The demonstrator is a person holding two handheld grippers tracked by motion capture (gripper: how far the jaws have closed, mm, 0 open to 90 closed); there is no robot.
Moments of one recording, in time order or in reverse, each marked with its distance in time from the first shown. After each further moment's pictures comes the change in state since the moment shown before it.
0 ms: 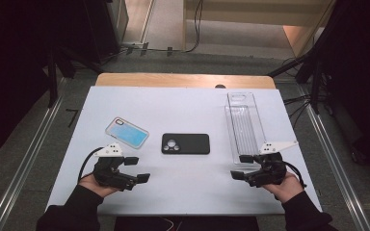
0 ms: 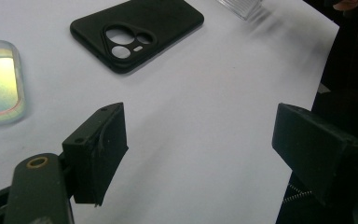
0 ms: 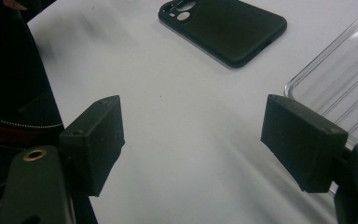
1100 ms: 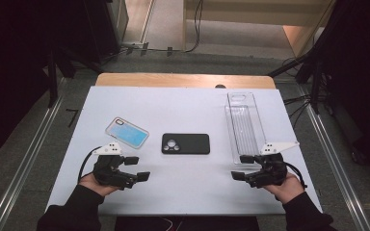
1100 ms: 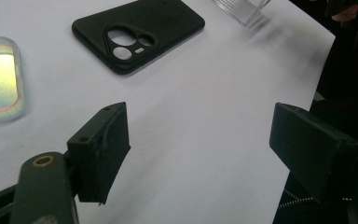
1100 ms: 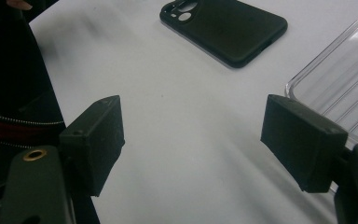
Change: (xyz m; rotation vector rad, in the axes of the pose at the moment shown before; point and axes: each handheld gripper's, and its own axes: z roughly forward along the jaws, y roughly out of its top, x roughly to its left) left arm 0.002 0.001 0.000 -0.013 -0.014 -0.032; right arm 0.001 -0.001 -0.002 -0.005 0.002 -0.009
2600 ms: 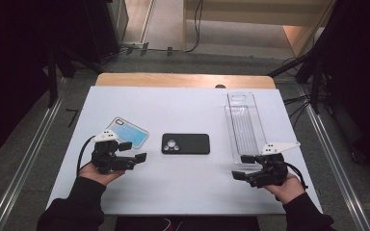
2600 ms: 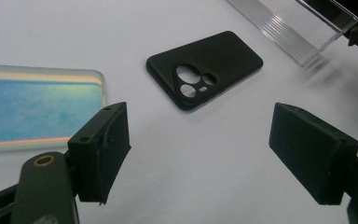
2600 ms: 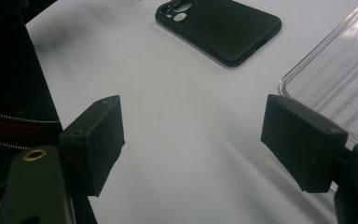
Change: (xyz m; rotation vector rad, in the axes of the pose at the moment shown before) left arm 0.020 0.022 -0.001 -0.078 0.194 -0.087; right arm -0.001 -0.002 -0.001 -0.005 -0.015 0.016
